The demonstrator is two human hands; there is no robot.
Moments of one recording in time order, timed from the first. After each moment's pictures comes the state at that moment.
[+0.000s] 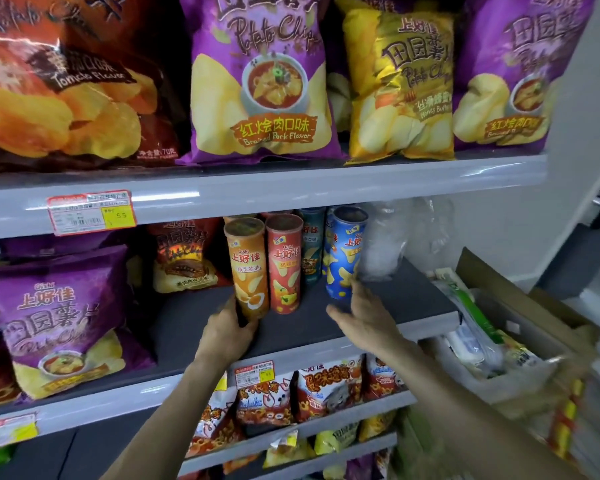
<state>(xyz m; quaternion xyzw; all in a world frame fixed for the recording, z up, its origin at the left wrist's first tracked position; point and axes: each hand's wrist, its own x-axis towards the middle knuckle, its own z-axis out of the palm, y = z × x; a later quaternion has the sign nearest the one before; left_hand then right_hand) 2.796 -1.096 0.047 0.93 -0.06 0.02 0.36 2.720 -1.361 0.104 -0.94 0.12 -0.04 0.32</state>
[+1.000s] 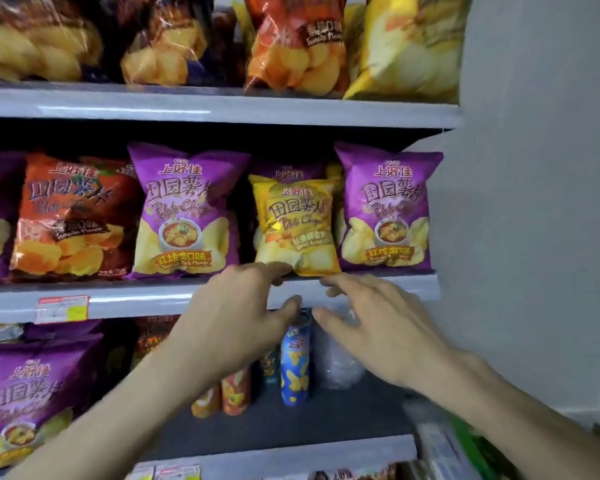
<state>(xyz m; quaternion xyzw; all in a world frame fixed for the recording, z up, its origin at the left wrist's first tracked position) 2.606 -1.276 0.365 0.93 -0.19 0.29 0.16 2.598 -1.489 0.347 -0.94 -0.15 -0.27 0.12</state>
